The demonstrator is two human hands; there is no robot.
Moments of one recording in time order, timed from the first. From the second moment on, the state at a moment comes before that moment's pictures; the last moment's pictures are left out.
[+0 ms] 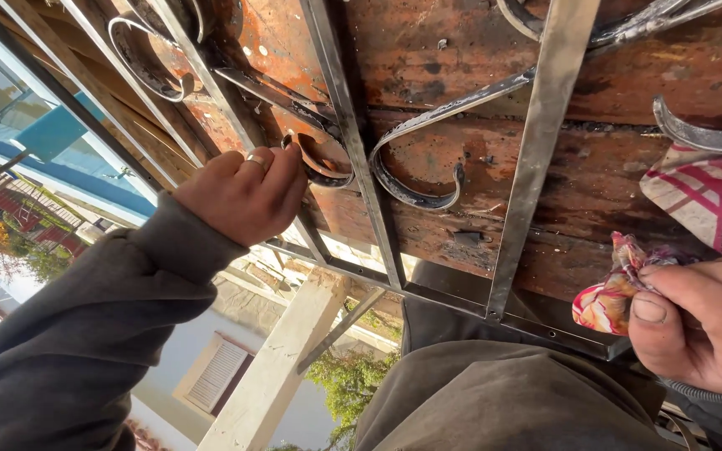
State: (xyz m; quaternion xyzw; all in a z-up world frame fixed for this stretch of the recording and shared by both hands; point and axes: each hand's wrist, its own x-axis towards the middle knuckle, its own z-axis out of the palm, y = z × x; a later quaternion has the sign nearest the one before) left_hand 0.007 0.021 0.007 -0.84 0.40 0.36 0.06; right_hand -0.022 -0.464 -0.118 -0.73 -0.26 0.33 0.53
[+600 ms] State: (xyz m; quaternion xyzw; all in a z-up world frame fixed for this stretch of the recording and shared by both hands) left_hand -0.017 -0.016 0.006 -0.90 0.19 0.39 -0.02; right_hand -0.012 -0.449 -0.109 -0.74 -0.28 0.23 0.57
